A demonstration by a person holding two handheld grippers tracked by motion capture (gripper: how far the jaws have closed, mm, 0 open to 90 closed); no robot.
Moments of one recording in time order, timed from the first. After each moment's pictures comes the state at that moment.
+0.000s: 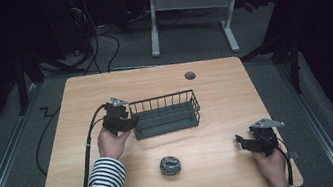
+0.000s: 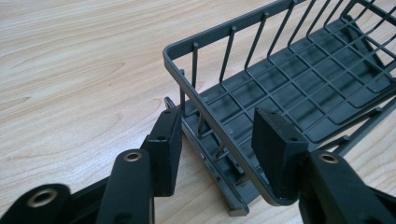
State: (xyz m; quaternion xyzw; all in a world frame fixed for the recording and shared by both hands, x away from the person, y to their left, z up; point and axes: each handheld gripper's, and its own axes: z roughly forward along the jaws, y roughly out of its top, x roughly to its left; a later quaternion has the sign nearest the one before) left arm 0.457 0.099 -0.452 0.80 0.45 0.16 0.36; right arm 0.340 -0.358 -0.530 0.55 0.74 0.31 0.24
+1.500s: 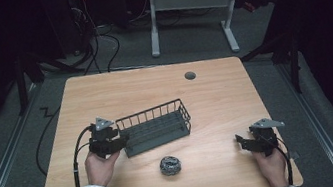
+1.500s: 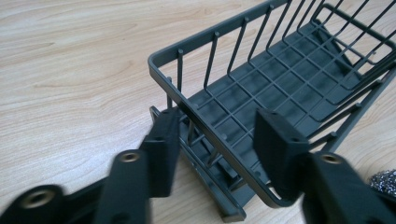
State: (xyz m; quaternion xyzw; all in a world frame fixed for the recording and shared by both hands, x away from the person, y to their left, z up) left arm 0.395 0.138 -0.456 0.78 0.47 0.15 0.38; right arm 0.340 -0.358 -0.530 0.55 0.74 0.31 0.24
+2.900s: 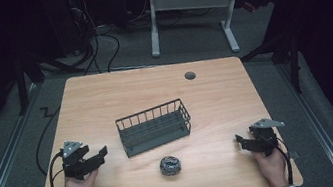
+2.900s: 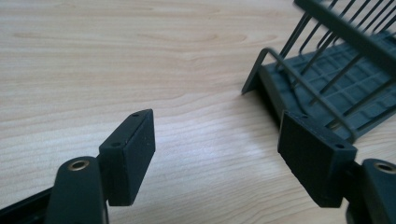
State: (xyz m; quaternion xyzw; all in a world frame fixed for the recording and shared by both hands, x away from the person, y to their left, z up) left arm 0.358 0.213 -0.498 0.70 0.55 0.19 0.41; right arm 0.340 -0.358 -0.530 0.55 0.74 0.31 0.24
